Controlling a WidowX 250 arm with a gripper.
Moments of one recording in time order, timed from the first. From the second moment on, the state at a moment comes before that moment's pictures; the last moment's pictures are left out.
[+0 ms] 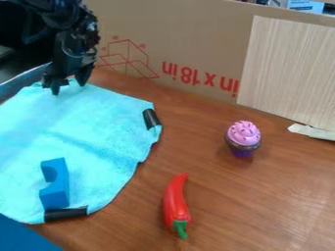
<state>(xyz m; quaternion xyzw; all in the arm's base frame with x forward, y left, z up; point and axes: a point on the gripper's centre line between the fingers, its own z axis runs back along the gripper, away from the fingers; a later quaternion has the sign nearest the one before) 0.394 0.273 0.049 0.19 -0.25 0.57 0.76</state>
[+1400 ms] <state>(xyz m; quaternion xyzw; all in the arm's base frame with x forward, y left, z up) 0.382 0.252 0.046 0.06 -0.22 0.61 0.76</state>
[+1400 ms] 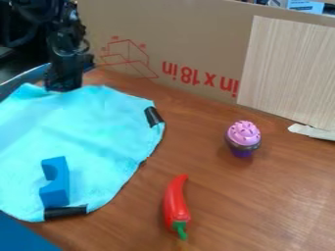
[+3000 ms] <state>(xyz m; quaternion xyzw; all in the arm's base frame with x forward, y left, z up) 0.238 0.114 0.103 -0.10 -0.38 0.47 0.79</state>
